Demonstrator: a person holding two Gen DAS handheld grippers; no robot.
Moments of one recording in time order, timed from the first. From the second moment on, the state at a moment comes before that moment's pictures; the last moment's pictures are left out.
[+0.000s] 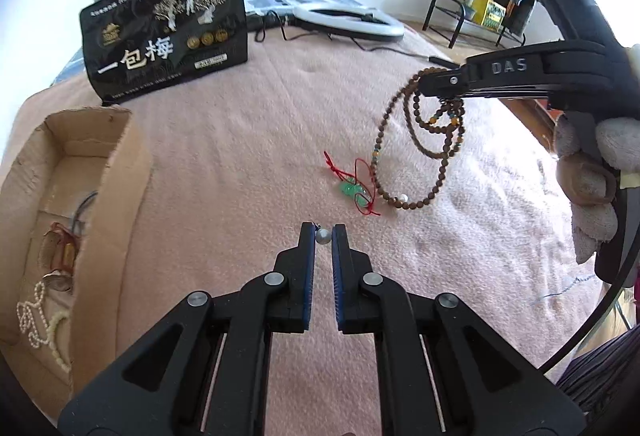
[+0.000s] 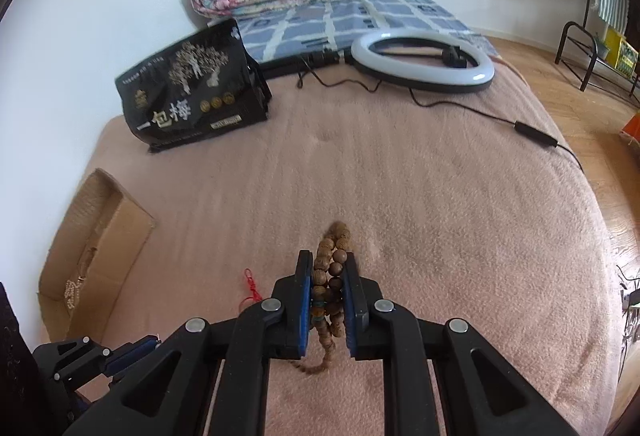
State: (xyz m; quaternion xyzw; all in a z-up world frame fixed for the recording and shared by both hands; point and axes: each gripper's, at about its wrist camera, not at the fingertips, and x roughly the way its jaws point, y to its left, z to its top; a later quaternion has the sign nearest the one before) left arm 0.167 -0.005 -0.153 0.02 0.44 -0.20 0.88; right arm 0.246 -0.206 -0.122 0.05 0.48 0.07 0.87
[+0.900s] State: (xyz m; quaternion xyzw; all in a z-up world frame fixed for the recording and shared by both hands) left arm 0.124 0.067 -0.071 -0.03 0.37 -0.15 0.91; right arm 0.193 -0.121 -0.037 0.04 0.39 0.17 0.90
